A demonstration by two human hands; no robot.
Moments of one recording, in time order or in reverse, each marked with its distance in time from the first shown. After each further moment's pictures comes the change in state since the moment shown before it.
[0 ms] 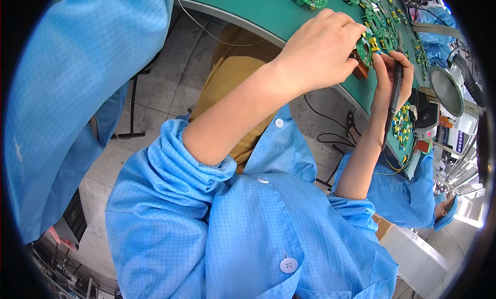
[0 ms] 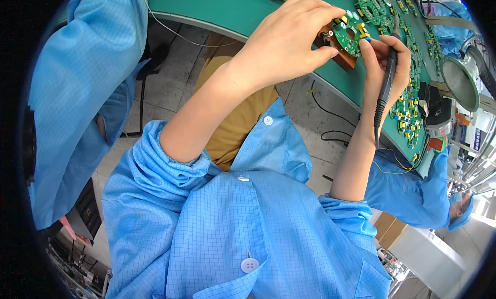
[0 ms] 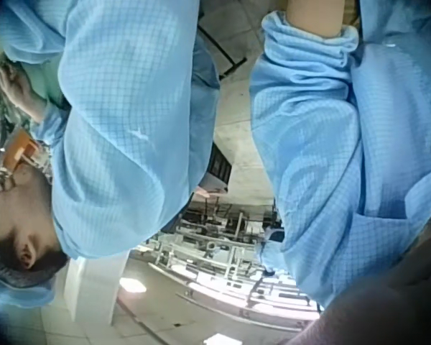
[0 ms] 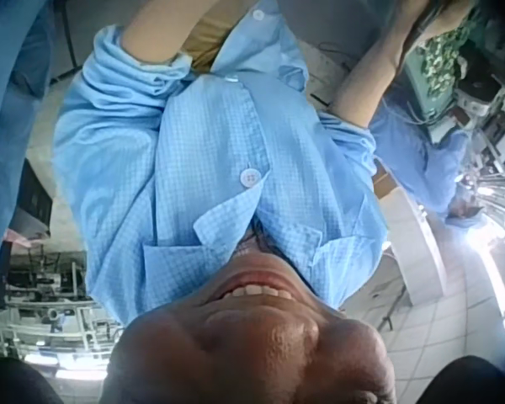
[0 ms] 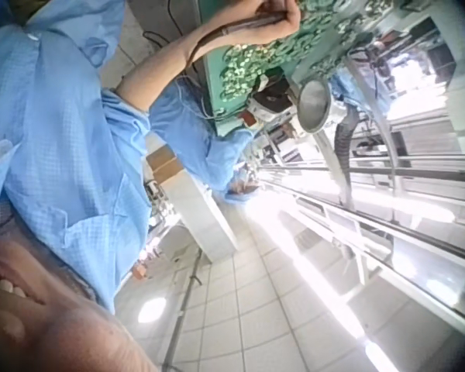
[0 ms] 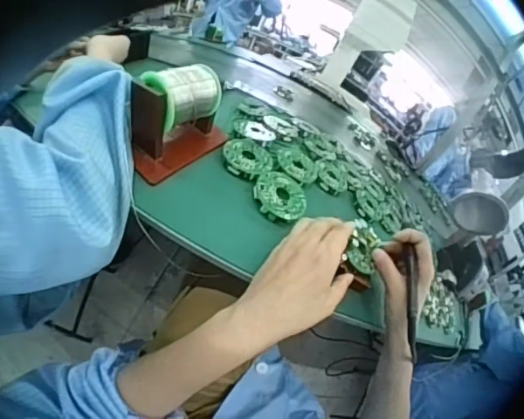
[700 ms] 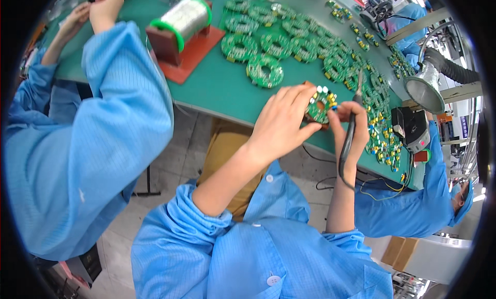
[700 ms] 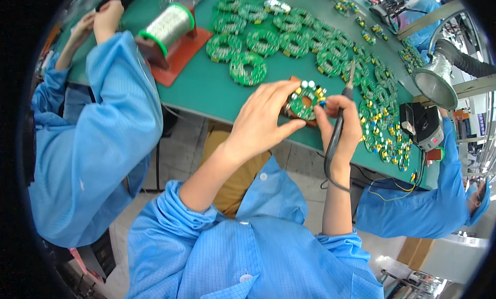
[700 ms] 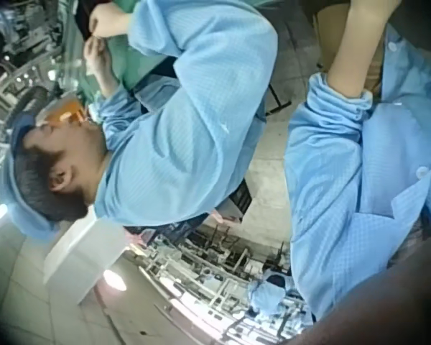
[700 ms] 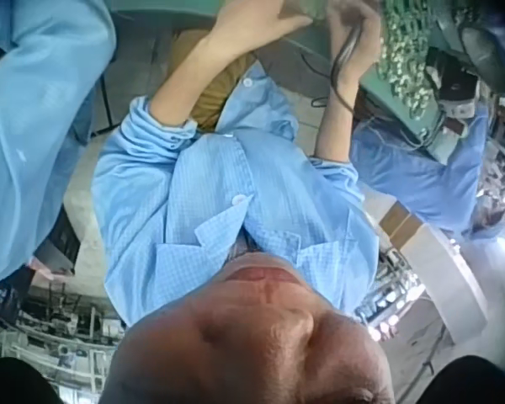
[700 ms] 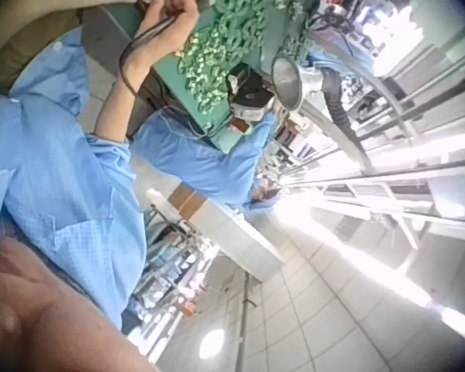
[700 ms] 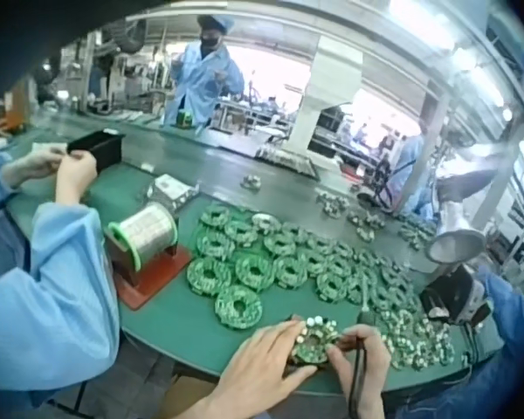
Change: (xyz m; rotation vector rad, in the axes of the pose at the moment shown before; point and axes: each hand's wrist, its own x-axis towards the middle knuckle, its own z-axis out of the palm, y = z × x) left_hand 0.009 0.015 -0.012 0.032 -0.173 -0.064; right_hand -0.013 -0.016 -0.002 -0.192 0.015 -0.057
